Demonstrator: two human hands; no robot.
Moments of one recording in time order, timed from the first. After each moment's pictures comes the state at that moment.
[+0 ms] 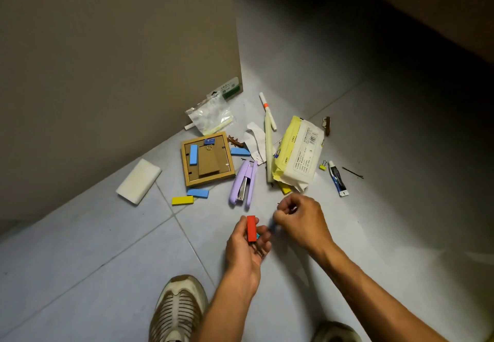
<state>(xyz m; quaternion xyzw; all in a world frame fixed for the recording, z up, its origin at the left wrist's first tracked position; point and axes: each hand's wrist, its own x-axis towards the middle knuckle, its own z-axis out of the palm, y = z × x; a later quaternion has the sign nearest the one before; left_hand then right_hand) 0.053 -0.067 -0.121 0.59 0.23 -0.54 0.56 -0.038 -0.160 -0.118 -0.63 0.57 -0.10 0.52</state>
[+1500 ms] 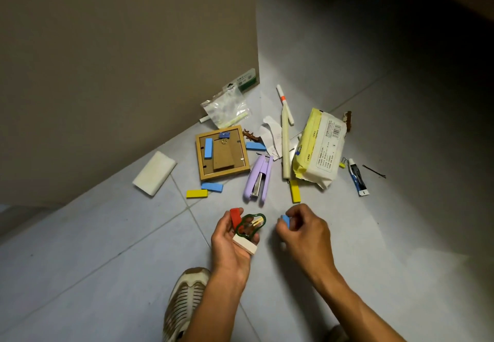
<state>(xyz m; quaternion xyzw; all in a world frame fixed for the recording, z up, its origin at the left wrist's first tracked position) 0.094 -0.043 -0.132 0.54 0.23 -0.50 0.64 -0.028 -0.113 -0.124 -0.66 0.57 -0.15 0.48</state>
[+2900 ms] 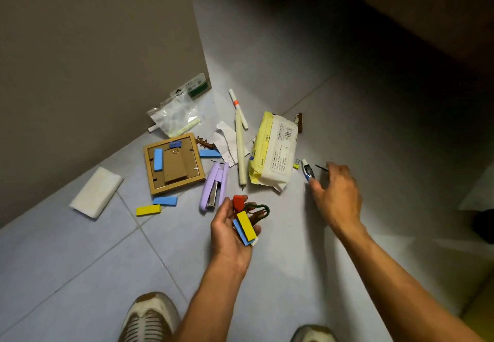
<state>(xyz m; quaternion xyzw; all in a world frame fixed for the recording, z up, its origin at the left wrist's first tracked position) 0.048 -0.115 -0.129 0.54 0.20 -0.56 0.60 -0.117 -0.242 -0.130 -0.69 0.70 -0.03 0.20</state>
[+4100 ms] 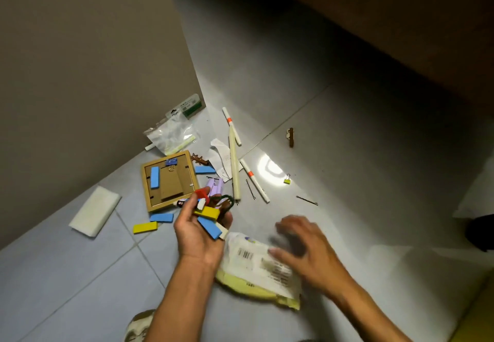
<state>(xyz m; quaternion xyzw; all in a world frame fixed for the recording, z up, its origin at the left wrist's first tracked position) 0.089 -0.130 -0.083 0.47 0.17 -0.51 0.70 -0.127 -0.167 -0.104 -0.78 0.46 -0.05 0.42</state>
